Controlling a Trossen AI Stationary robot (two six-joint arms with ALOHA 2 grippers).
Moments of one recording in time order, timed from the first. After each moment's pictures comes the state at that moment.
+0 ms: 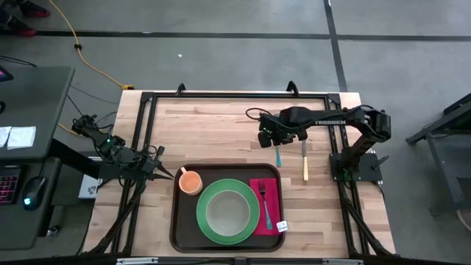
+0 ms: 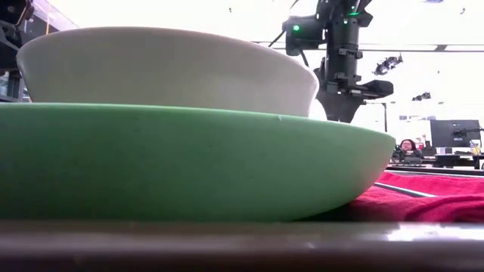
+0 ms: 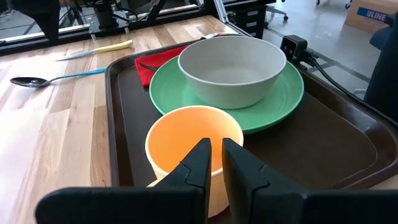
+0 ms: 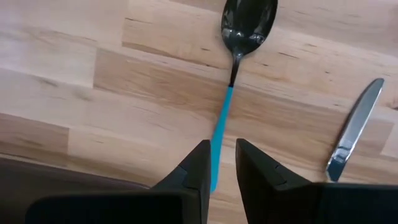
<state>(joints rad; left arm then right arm) -0.61 0.01 0.20 -0.53 -0.27 -0.01 -0.23 1.63 1.20 -1.02 0.09 1.13</state>
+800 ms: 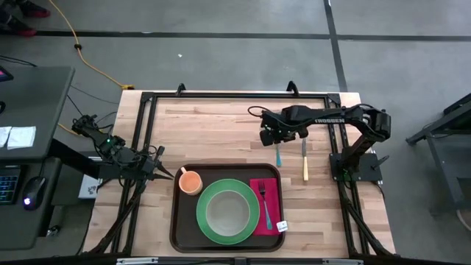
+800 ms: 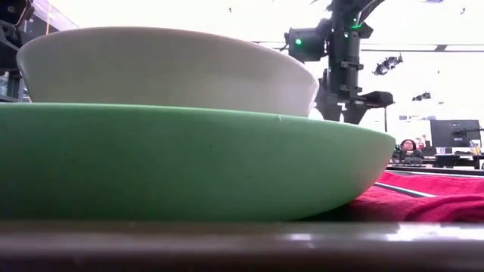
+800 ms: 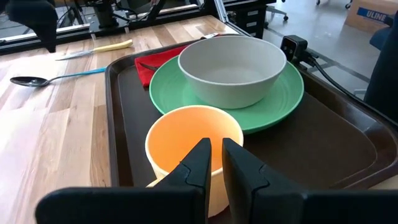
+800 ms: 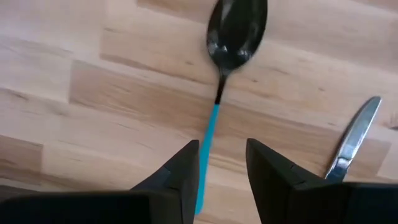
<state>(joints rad) -0.61 0.01 0.20 -0.53 -0.27 -0.01 -0.29 1.63 1.14 -0.94 0.09 1.06</state>
